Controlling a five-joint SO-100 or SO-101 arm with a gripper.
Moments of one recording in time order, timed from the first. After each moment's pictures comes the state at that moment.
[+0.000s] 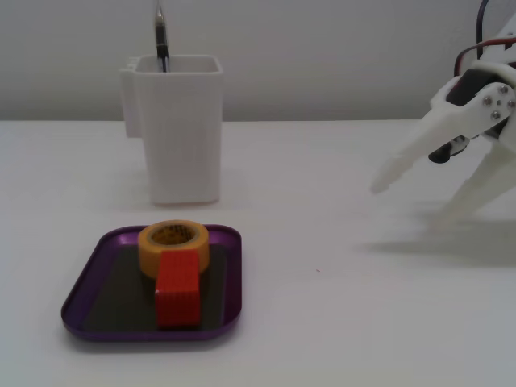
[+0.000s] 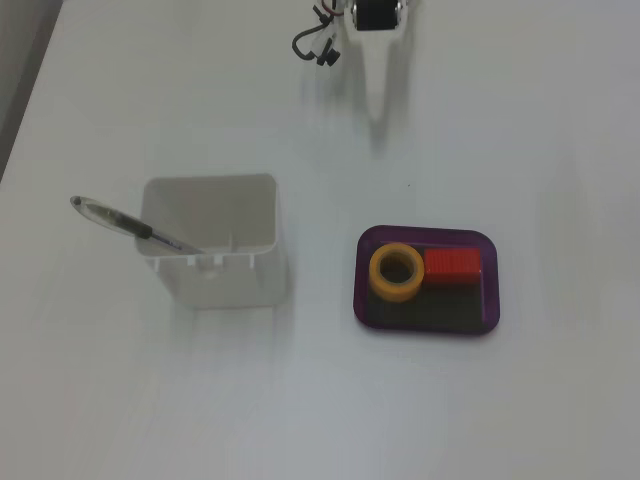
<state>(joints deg) 0.1 192.4 174.3 67.6 -1.8</state>
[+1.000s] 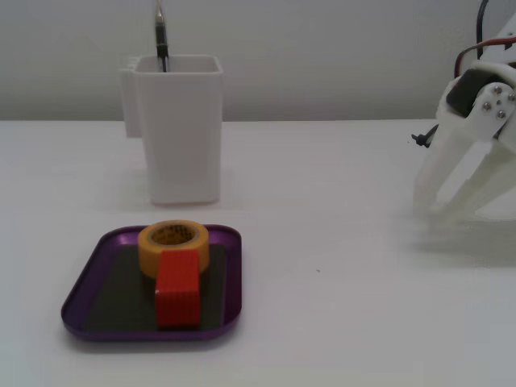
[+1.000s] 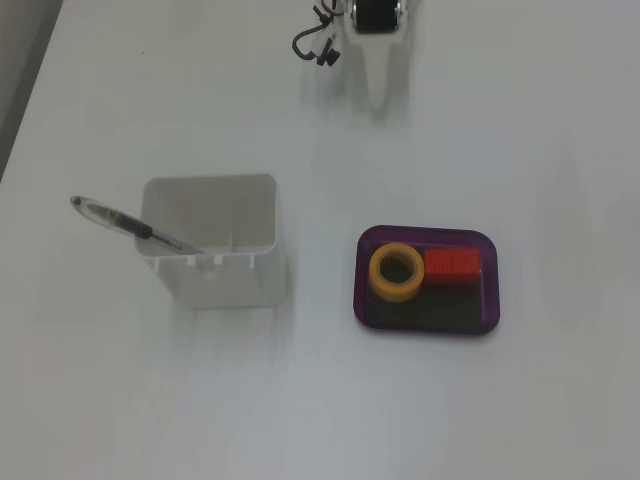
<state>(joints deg) 0.1 192.4 174.5 67.6 -1.5</state>
